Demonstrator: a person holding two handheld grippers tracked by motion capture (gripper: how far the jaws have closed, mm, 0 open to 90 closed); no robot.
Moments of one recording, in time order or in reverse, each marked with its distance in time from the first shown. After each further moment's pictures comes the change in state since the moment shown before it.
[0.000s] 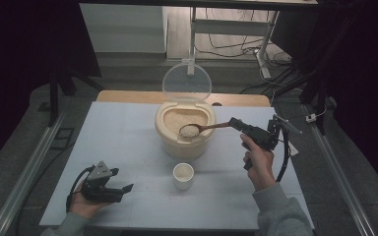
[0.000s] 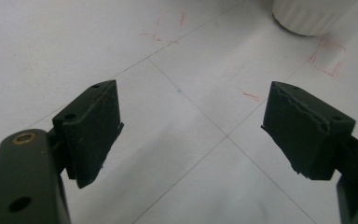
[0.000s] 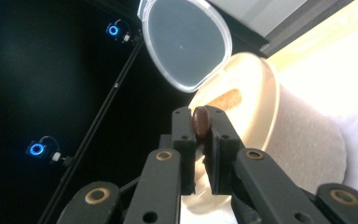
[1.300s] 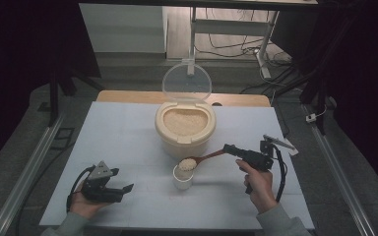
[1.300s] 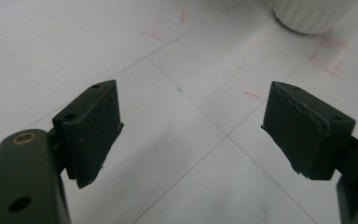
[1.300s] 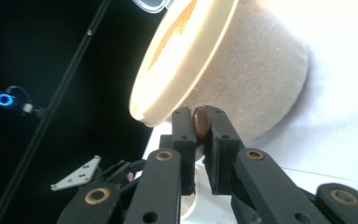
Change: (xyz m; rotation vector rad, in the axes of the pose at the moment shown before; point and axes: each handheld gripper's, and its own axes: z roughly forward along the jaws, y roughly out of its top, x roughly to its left) left arm 0.000 0.000 0.001 0.006 -0.001 0.001; right arm -0.025 -0.044 -0.014 0.186 -0.091 -0.045
